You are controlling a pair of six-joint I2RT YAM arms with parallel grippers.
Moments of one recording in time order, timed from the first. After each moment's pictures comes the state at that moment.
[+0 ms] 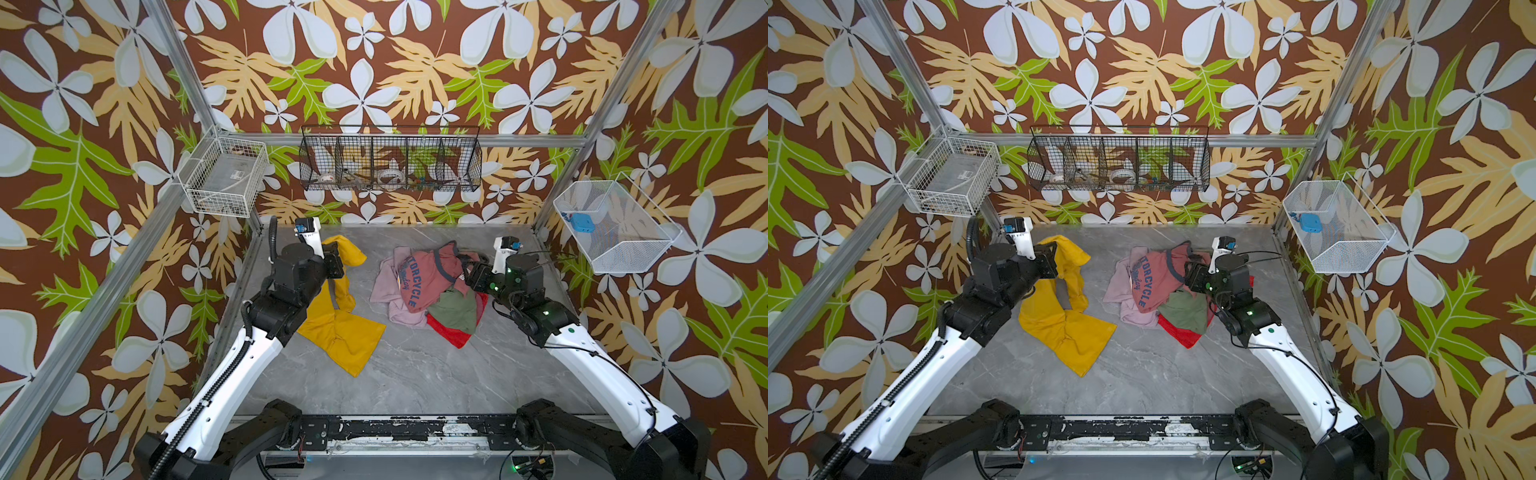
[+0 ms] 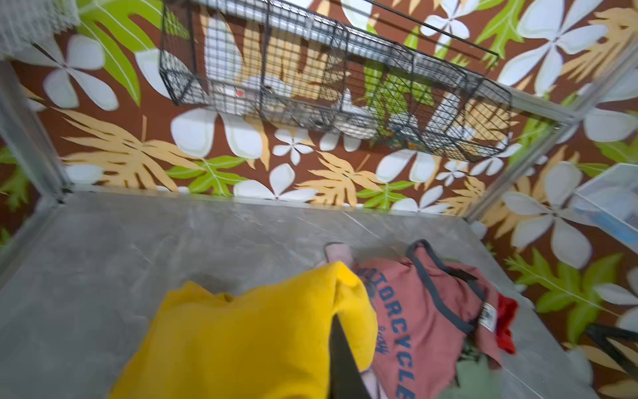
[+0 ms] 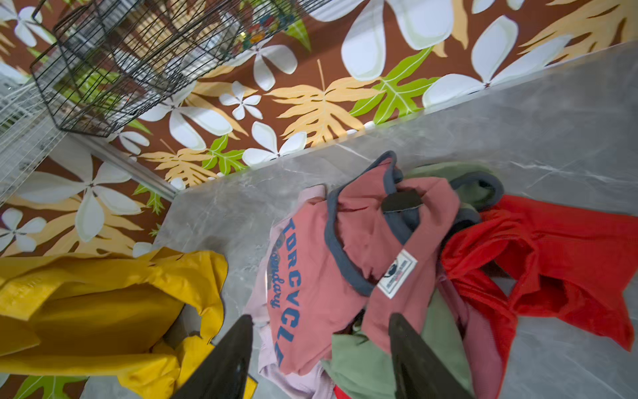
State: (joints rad) left arm -0.40 1.00 1.04 -0.28 -0.15 -0.39; right arm 0.38 1.08 0.93 -0.26 0.05 0.52
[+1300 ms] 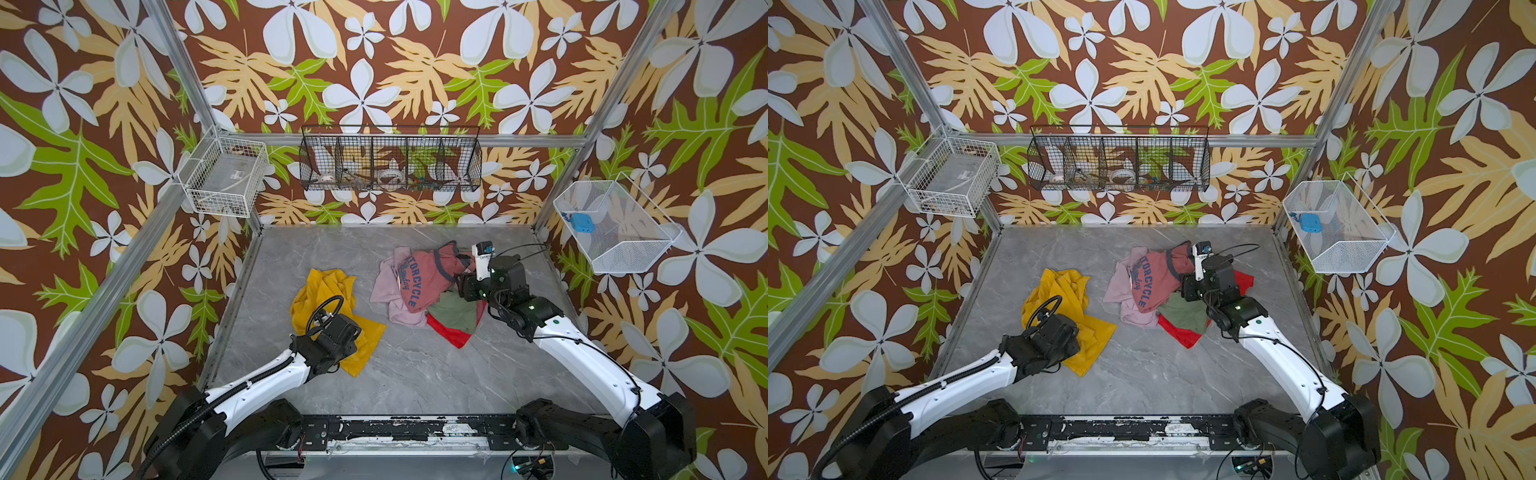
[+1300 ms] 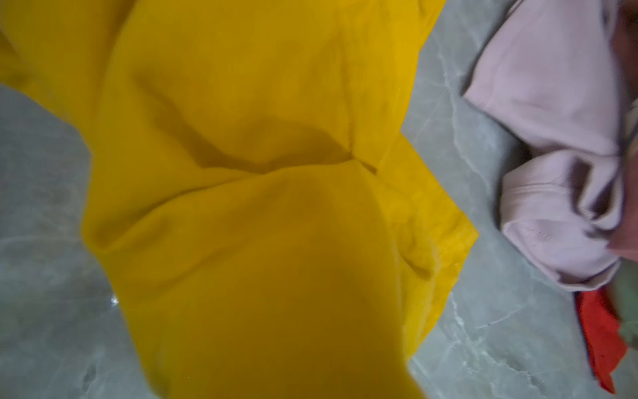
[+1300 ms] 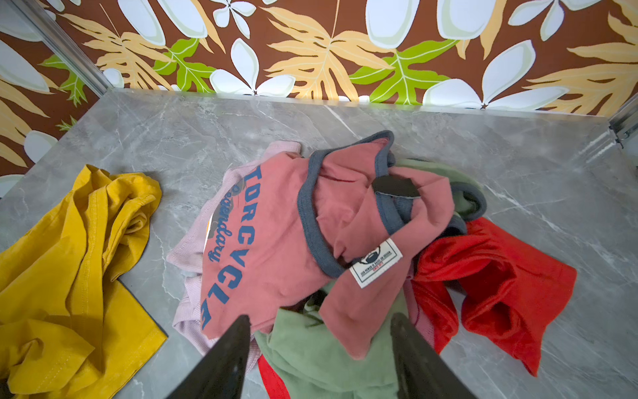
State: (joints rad) left arm -0.68 1.12 0.51 -0.47 -0.26 -1.09; right arm 0.39 1.17 0.92 -0.30 0.08 0.18
